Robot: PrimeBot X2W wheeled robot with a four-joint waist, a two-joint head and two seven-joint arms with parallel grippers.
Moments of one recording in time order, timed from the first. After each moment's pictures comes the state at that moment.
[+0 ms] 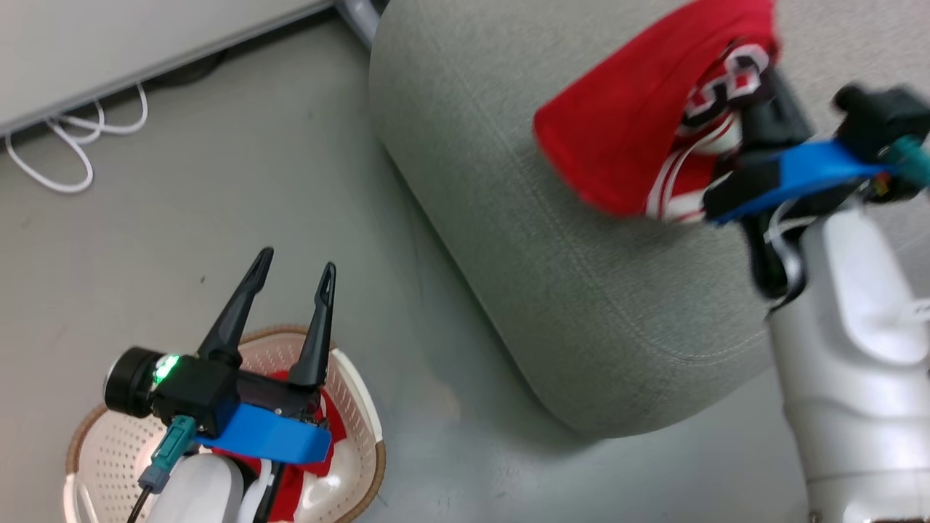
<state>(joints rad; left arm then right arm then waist) -0.18 0.21 -0.25 0.13 -0.19 -0.13 -0.26 -0.76 -0.05 -0.01 0.58 0.15 0.13 -0.22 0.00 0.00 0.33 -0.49</state>
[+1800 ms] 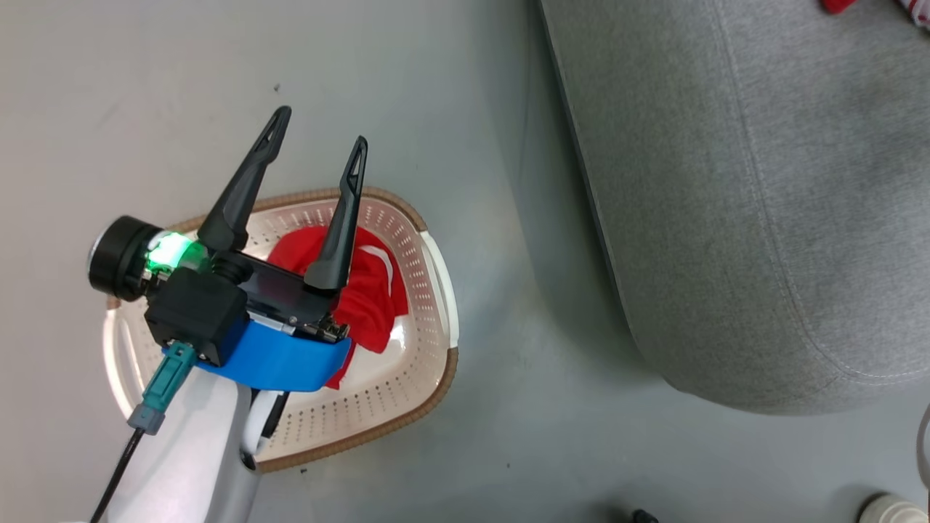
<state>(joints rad) -0.42 0.24 -0.32 0.02 -0.14 -0.13 -0.26 -1.18 -0.23 -0.64 1.01 -0.15 0.13 -0.25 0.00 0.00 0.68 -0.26</state>
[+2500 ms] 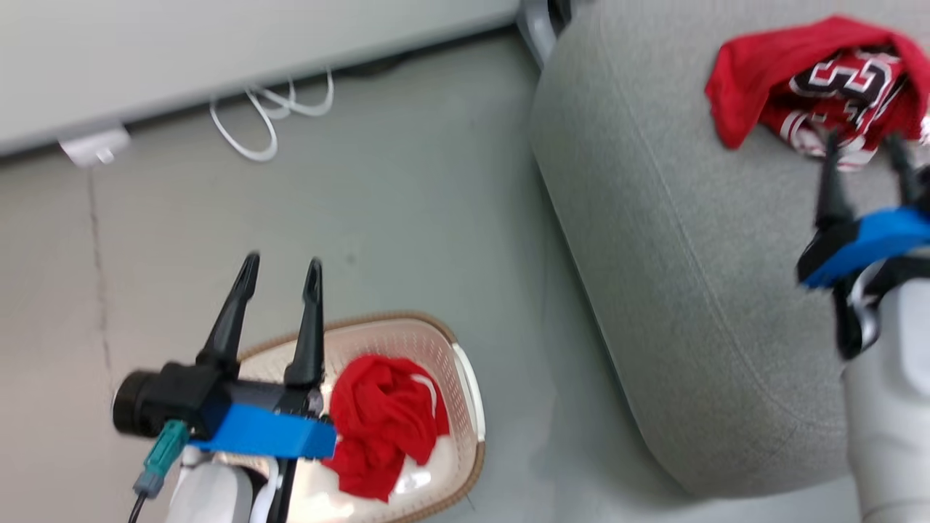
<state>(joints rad) -0.19 0.11 -0.17 0.13 -0.20 -0.12 -0.26 -0.77 -0.15 -0.34 0.84 -0.10 0.13 -0.26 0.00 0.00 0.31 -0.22</state>
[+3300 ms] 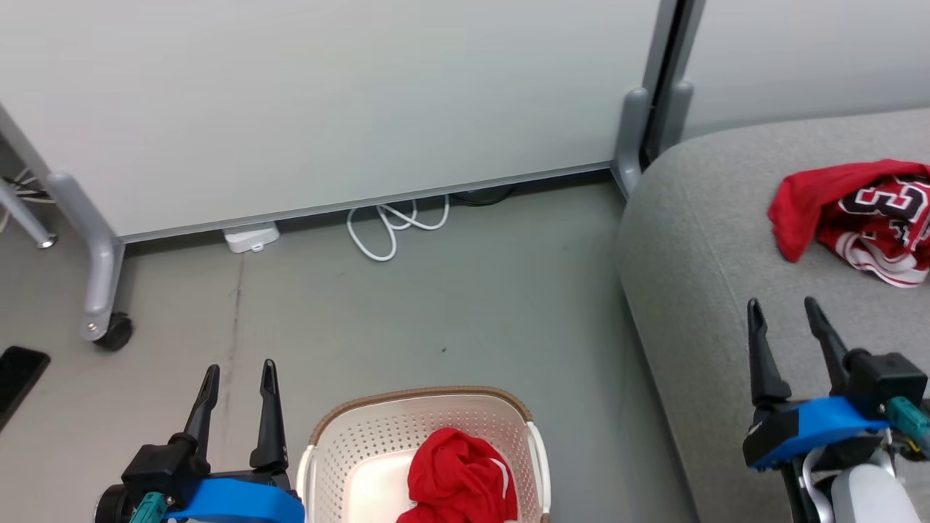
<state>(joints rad) -0.01 0.06 -0.01 0.26 -0.21 -0.12 -0.26 -0.21 -0.05 -0.17 0.34 0.01 0.13 -0.20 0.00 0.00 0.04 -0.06</state>
